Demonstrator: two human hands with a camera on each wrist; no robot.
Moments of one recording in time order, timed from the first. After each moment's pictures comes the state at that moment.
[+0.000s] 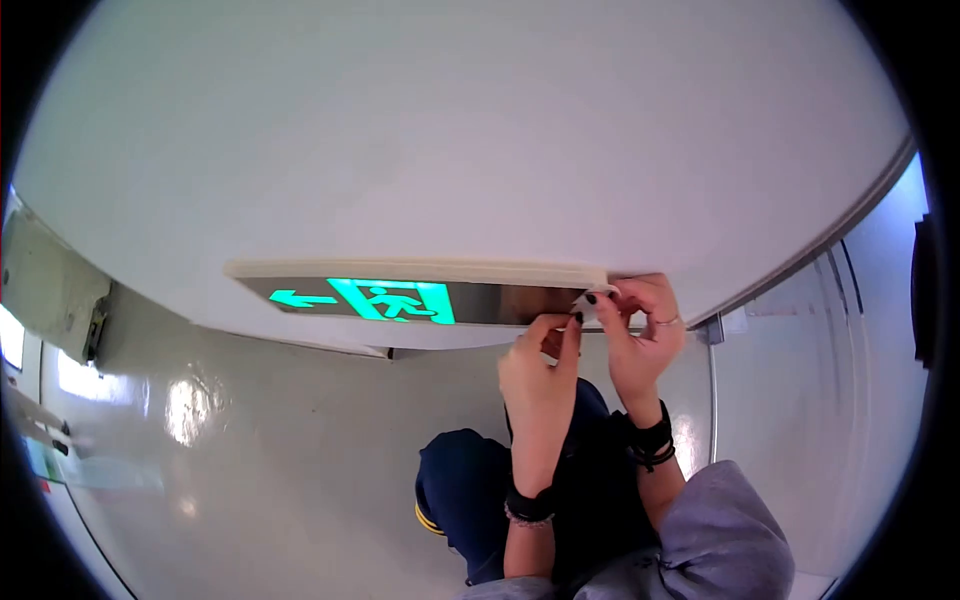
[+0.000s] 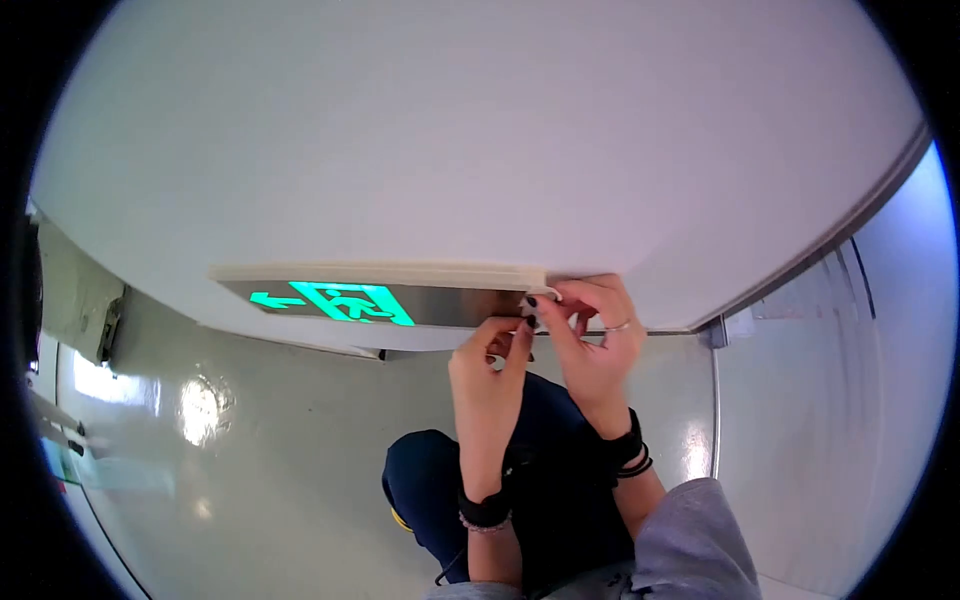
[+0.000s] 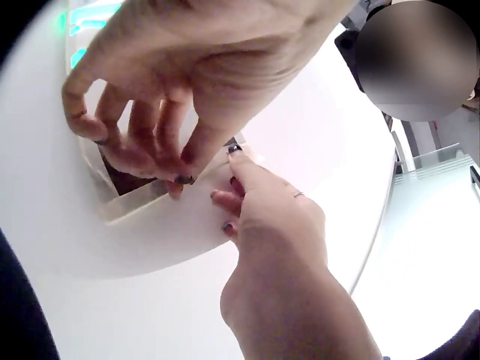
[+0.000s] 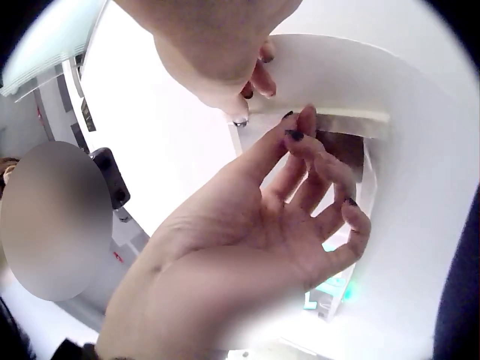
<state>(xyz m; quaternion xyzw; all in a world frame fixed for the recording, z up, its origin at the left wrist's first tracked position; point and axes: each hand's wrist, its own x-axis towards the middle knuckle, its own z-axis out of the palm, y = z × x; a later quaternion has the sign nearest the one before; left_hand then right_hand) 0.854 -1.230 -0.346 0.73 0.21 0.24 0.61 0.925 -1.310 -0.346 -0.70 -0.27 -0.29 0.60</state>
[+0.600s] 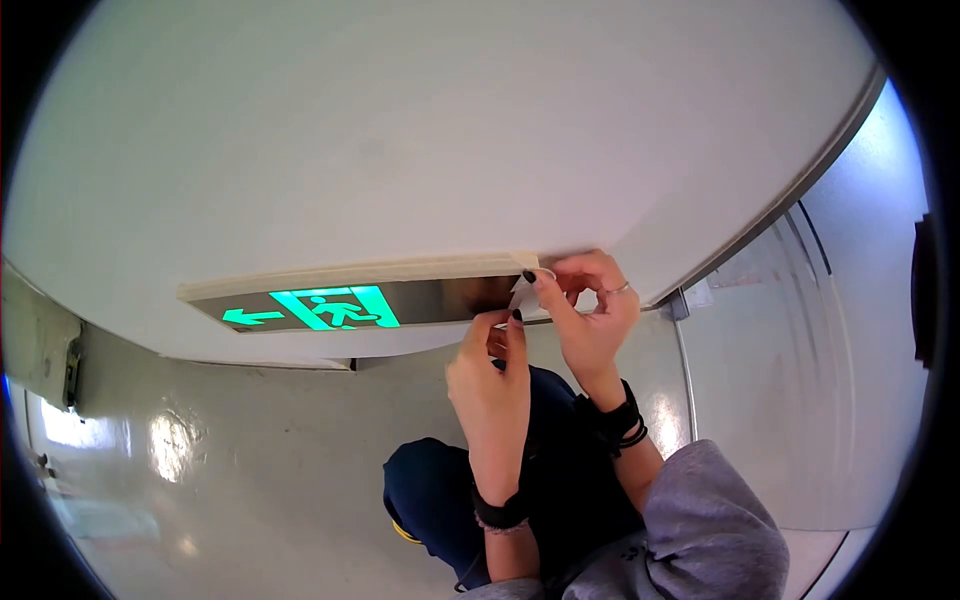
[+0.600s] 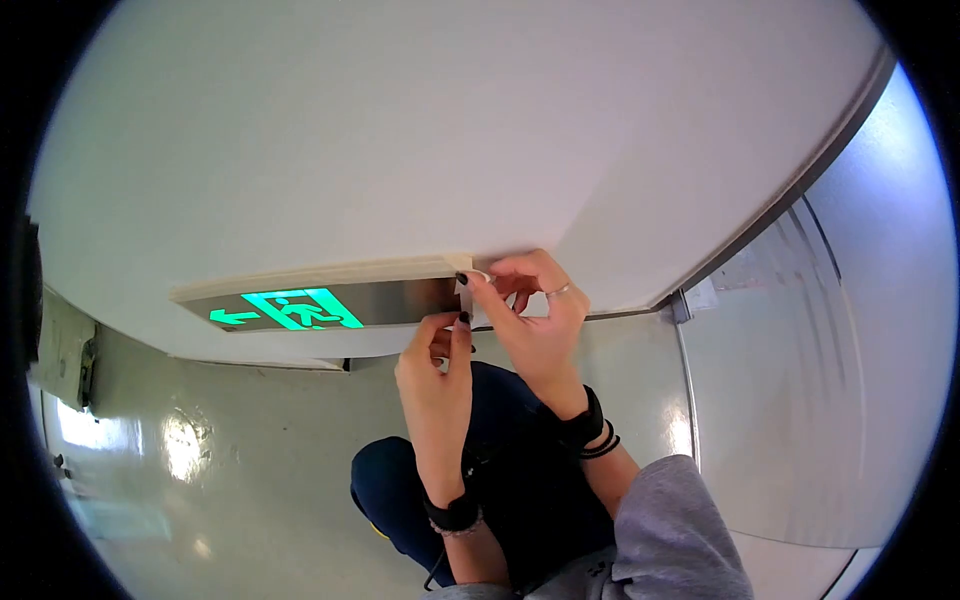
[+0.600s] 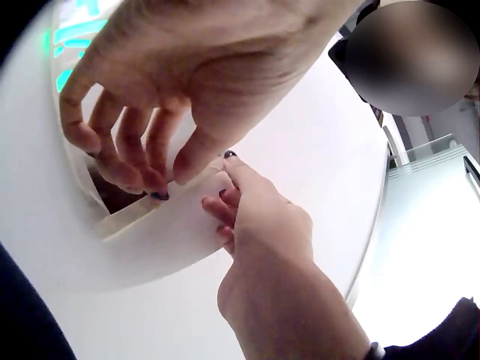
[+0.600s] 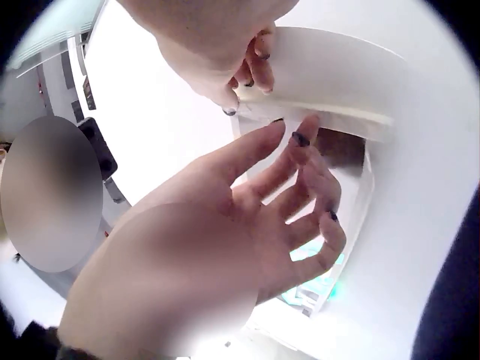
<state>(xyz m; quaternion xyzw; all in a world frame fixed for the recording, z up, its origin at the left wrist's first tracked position) 0.841 -1.235 -0.335 0.74 0.24 0.24 0.58 0.922 -1.309 -0.338 -0.70 -0.27 -0.25 0.61</state>
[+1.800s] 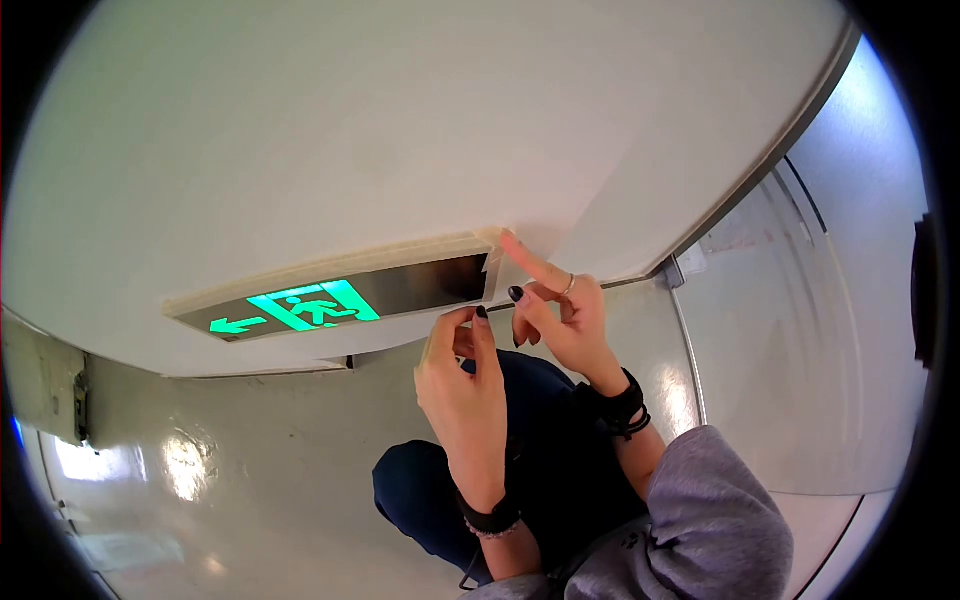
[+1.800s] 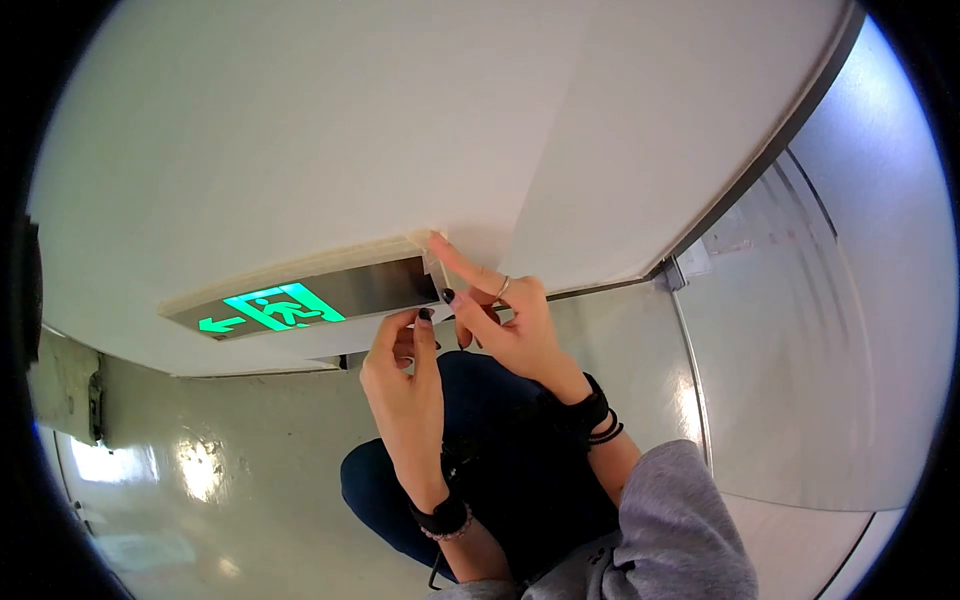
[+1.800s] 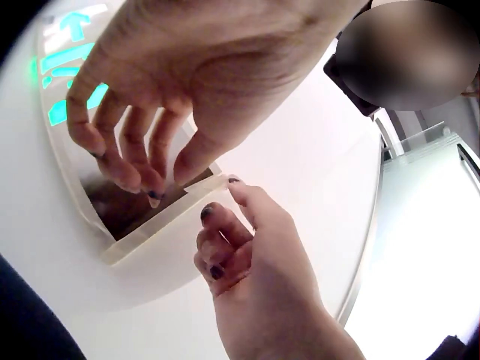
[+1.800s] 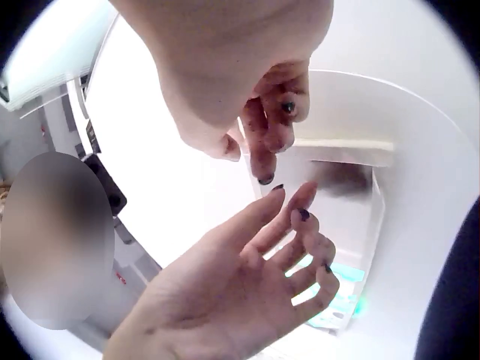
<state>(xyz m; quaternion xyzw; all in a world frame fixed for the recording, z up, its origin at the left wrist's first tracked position) 0.826 -1.233 -0.330 0.77 0.26 0.26 0.53 0.909 -1.329 -0.347 -0.67 -0.36 -0.05 0.64</state>
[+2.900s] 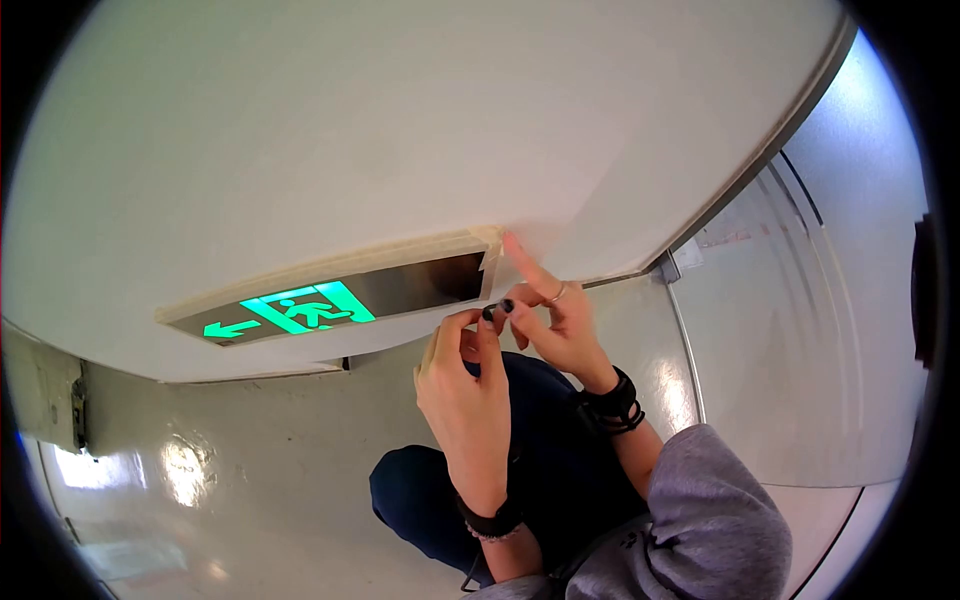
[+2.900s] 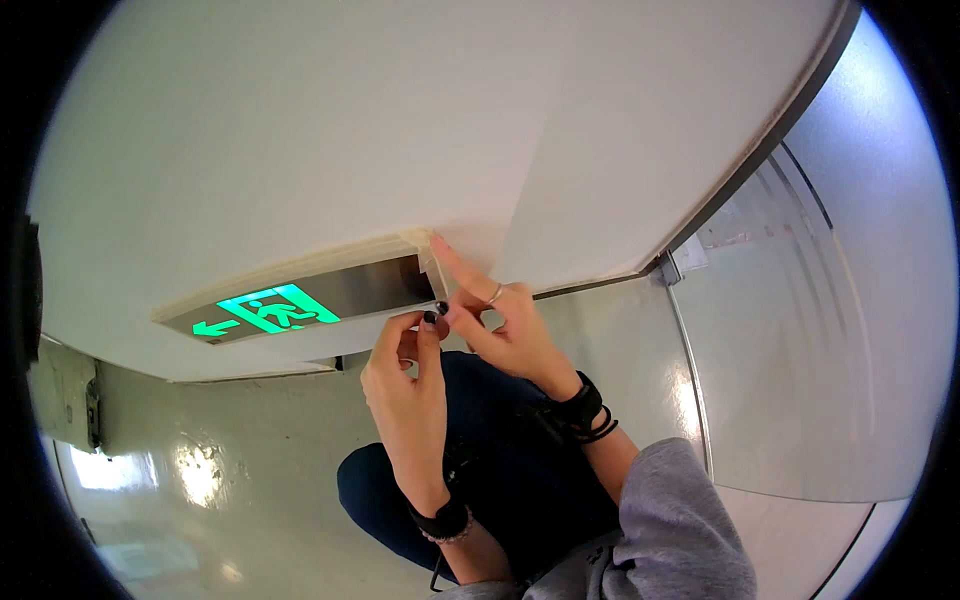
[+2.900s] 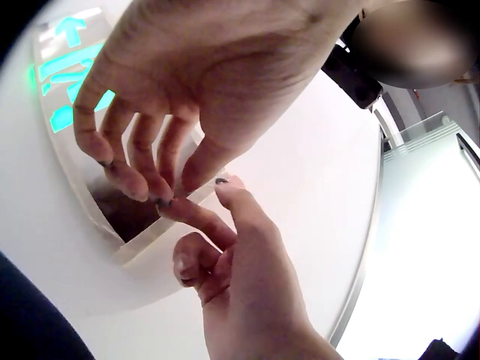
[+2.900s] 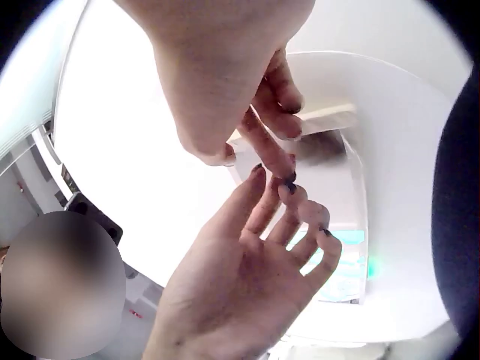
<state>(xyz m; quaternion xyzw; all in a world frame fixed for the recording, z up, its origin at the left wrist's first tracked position) 0.824 -1.232 -0.335 0.79 0.22 0.25 0.52 0.911 -1.329 -0.367 -0.65 -0.39 -0.04 0.65</state>
